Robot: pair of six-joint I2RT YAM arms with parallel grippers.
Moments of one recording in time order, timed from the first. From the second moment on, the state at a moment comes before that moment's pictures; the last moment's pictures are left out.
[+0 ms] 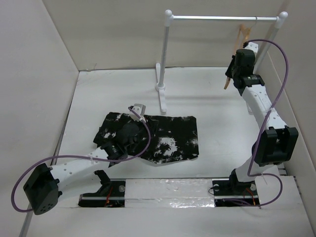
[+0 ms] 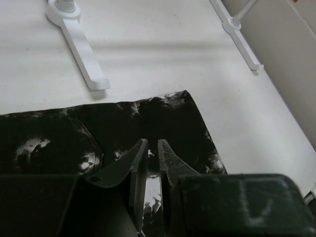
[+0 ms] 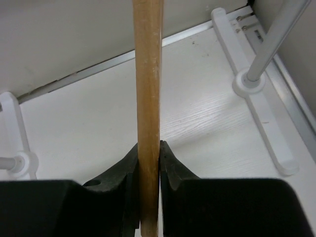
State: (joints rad) left arm -0.90 0.97 0.50 0.29 -0.36 -0.51; right arm 0.08 1.61 1.55 -0.36 0.30 0.31
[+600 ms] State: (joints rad) left arm -0.90 0.97 0.50 0.28 -0.36 -0.51; right arm 0.09 1.28 1.36 -0.25 0.30 0.23
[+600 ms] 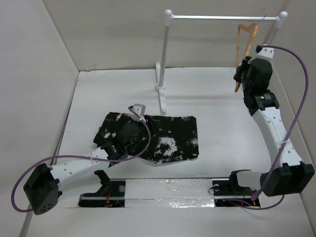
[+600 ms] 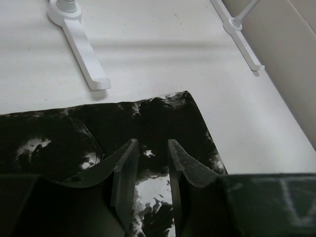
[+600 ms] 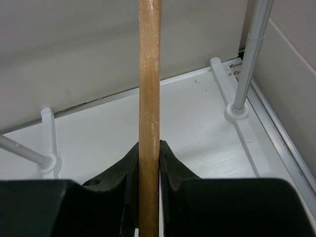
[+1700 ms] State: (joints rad) left arm -1.00 1.81 1.57 0.01 -0.23 -0.53; right arm 0.68 0.90 0.56 -0.28 0.48 0.47
